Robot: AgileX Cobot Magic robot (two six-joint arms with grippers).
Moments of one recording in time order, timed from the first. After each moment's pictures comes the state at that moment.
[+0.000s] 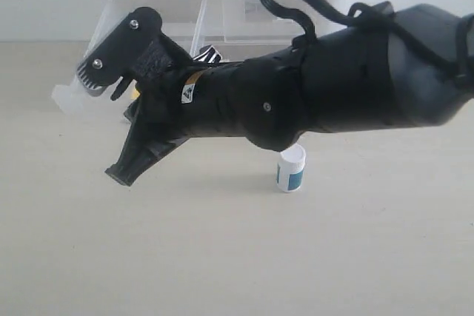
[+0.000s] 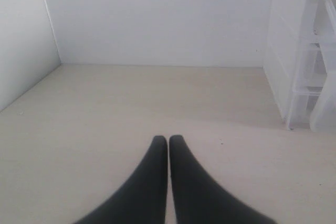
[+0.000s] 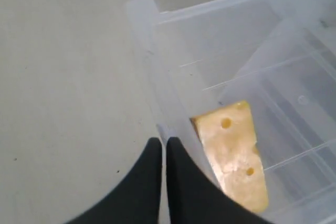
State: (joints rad) left arm 0.23 0.01 0.00 -0.04 0.21 0.04; right arm 0.92 1.78 -1.10 0.25 -0.05 -0.53
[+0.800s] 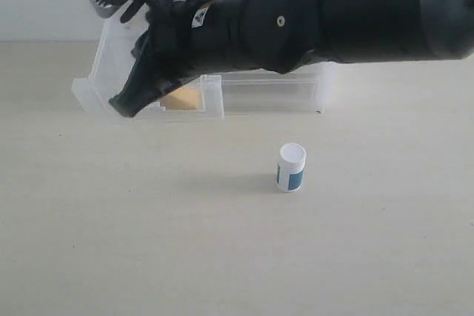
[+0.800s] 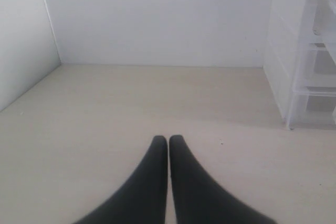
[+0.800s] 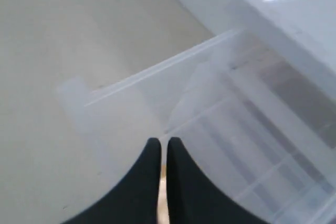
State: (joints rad) left arm 0.23 0.01 0.00 -0.04 0.21 0.04; right arm 0.85 1.75 -1.23 0.33 0.05 -0.62
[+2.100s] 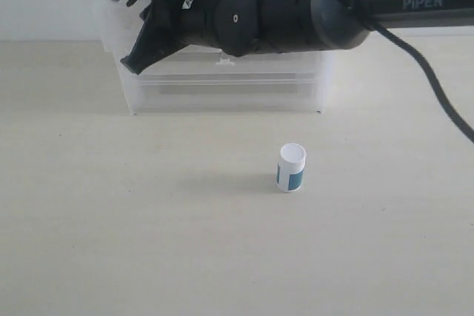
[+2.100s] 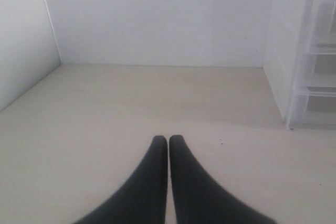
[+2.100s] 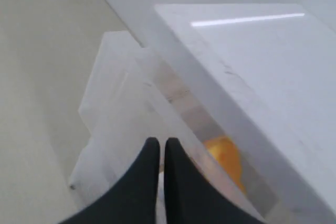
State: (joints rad) left arm 0.23 0.01 0.00 -0.04 0.21 0.04; right arm 0.74 2.03 -1.50 0.36 -0.12 -0.75
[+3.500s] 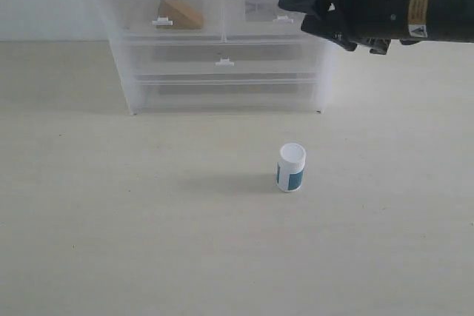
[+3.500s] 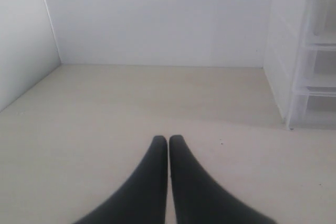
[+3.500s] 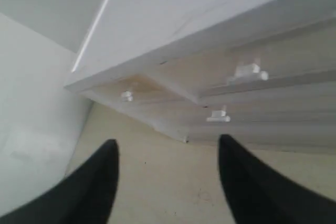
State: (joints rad) left arm 0.23 0.01 0.00 -0.04 0.21 0.04; right arm 0.20 1.64 -0.97 -1.27 -0.64 1.86
